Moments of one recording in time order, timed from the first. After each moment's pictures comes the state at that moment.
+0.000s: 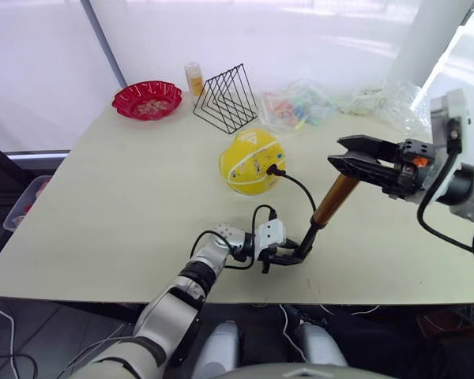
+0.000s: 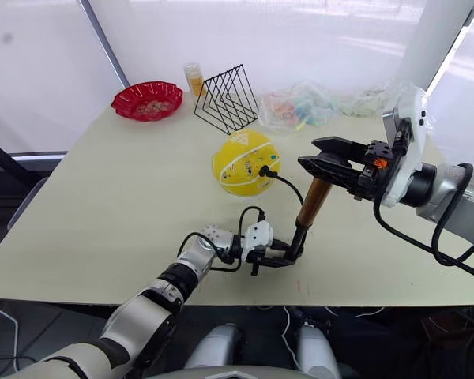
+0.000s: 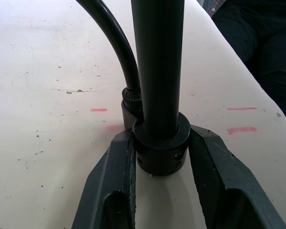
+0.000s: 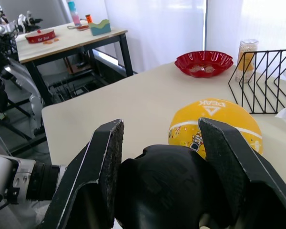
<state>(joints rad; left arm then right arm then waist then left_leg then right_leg) -0.62 0.13 -0.37 0.95 0.04 -0.37 -1.19 -0.44 -0.87 -0.26 -0.53 1.29 0.89 0.45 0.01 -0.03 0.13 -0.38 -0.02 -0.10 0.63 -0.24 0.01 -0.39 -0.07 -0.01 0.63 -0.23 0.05</state>
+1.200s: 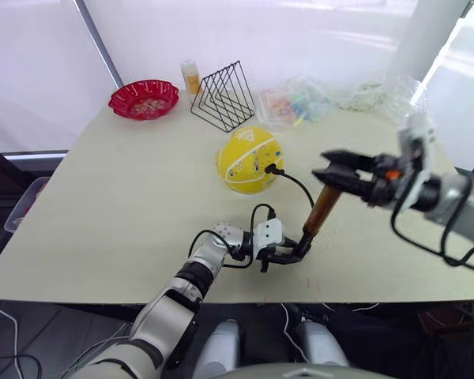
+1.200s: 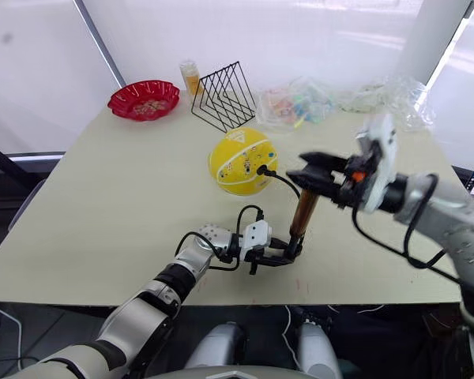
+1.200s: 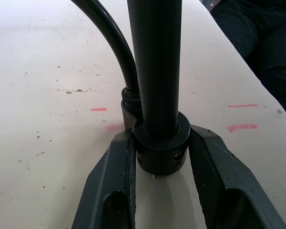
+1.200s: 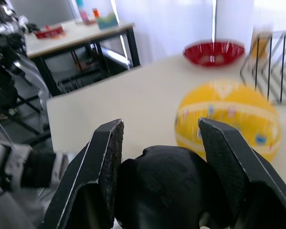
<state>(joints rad) -0.59 0.16 -0.38 0.88 0.04 -0.35 -1.18 -0.48 -0.82 -0.21 -0.50 1.16 0.86 0.57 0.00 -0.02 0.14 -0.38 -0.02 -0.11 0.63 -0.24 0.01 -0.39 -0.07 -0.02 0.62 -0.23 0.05</state>
